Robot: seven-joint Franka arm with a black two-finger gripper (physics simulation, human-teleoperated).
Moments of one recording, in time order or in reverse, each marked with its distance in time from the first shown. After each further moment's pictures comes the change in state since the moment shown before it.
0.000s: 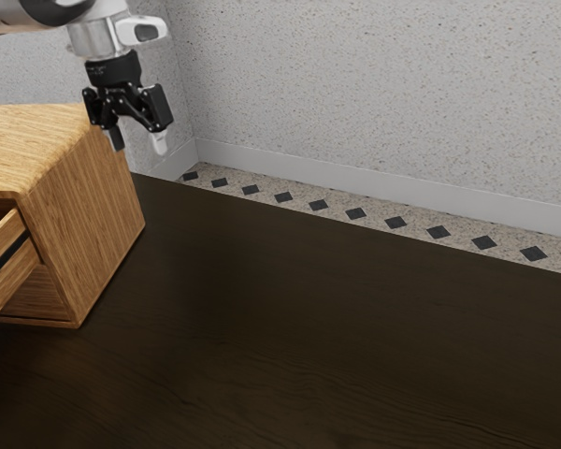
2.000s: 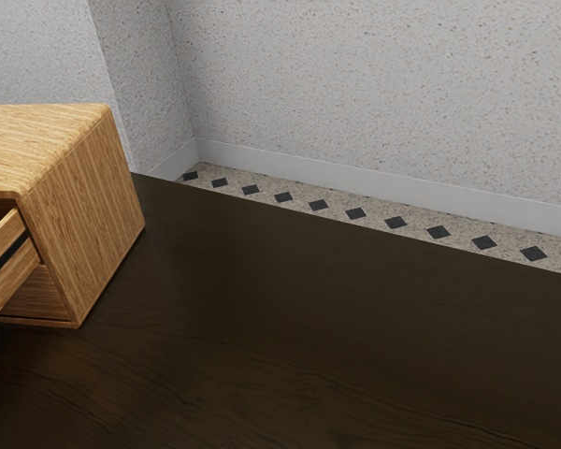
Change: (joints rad) arm 0.085 -1.101 0.569 -0.941 0.734 -0.086 0.048
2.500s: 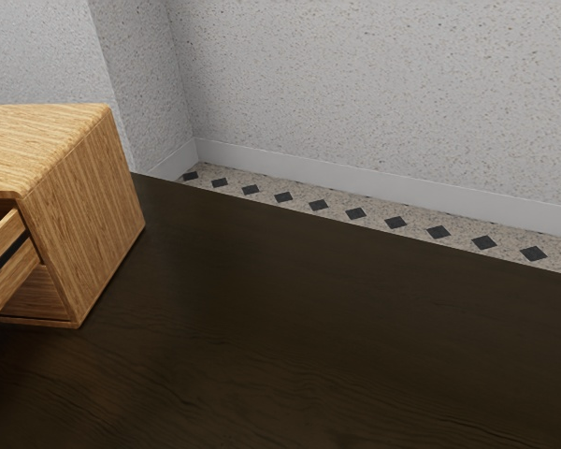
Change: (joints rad) arm -0.026 0.057 0.043 -0.022 0.011 0.144 0.009
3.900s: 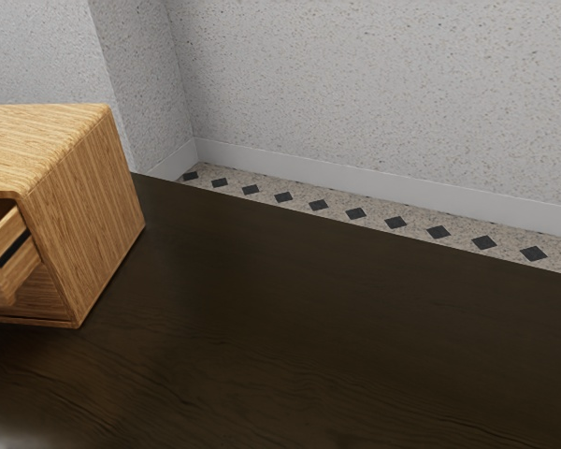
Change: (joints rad) arm 0.000 0.298 0.001 0.072 -0.151 0.409 0.064
